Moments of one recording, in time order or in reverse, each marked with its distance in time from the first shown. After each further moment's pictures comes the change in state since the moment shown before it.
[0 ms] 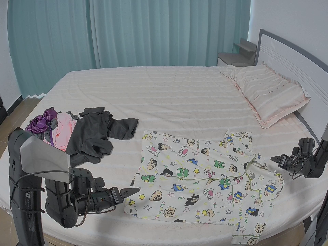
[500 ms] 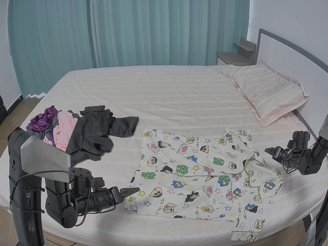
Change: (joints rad) left arm 0.000 0.000 -0.002 -0.001 0.000 -0.007; right arm 0.125 -0.057 -0.022 0.006 -0.072 0.133
